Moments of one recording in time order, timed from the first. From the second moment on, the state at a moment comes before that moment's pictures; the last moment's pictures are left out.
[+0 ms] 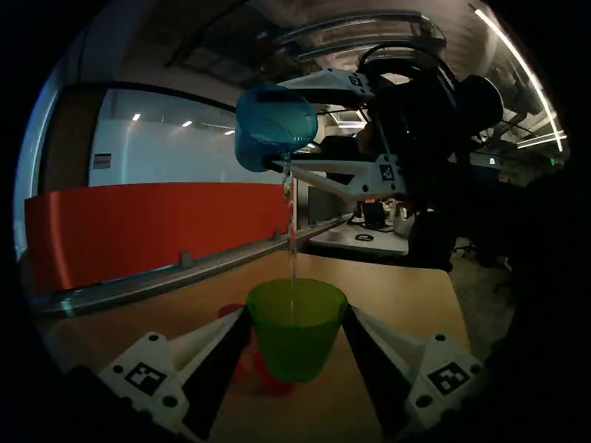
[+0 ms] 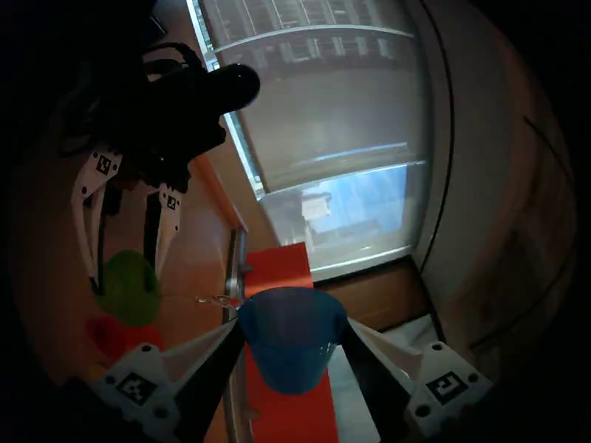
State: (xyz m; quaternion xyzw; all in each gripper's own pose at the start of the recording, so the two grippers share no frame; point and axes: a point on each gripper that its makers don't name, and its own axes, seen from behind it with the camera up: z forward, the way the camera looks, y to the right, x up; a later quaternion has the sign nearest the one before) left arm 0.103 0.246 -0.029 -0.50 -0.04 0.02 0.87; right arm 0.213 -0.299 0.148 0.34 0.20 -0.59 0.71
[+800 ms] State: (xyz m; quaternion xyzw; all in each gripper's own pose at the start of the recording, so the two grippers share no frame) left arm 0.106 0.247 -0.030 -0.50 -0.03 0.02 0.87; right arm 0.219 -0.307 0.141 0.32 0.23 -0.62 0.68
